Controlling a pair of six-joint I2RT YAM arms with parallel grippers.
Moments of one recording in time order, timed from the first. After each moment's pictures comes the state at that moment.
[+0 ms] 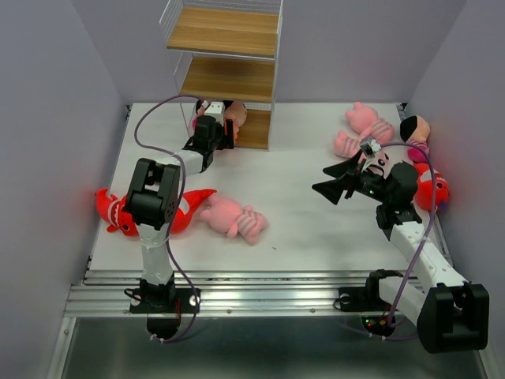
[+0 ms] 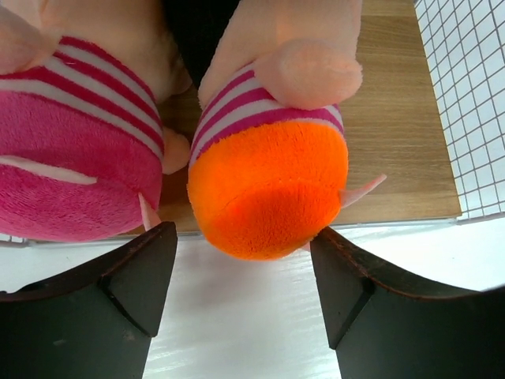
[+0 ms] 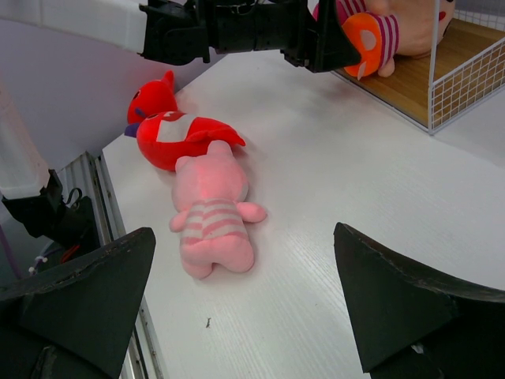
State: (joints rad) left arm -0.29 2.03 1.30 0.33 -0.04 -0.14; right arm 0.05 0.99 0.55 0.46 -1.00 0.40
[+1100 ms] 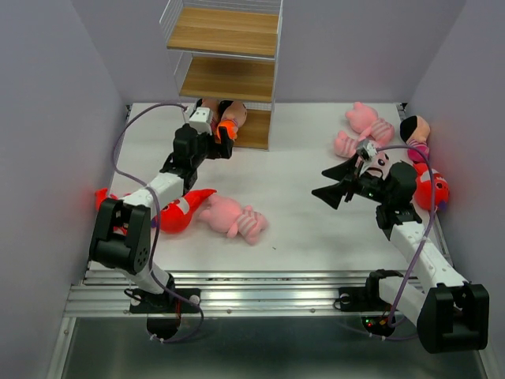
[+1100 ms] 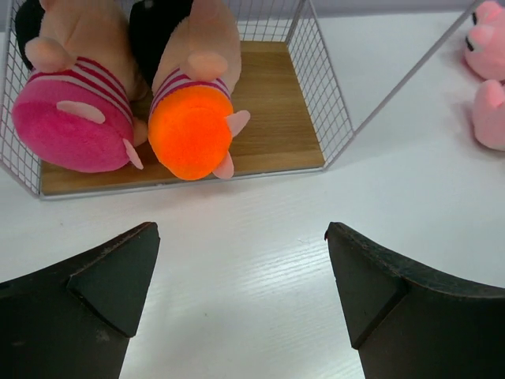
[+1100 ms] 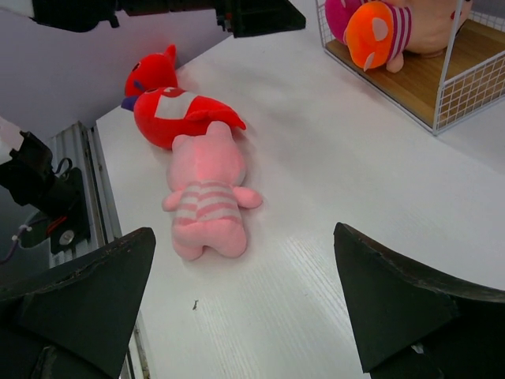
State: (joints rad) left arm -0.29 1.61 0.96 0.38 0.11 -0.19; right arm 0.05 0.99 0.55 0.43 -1.05 0.29
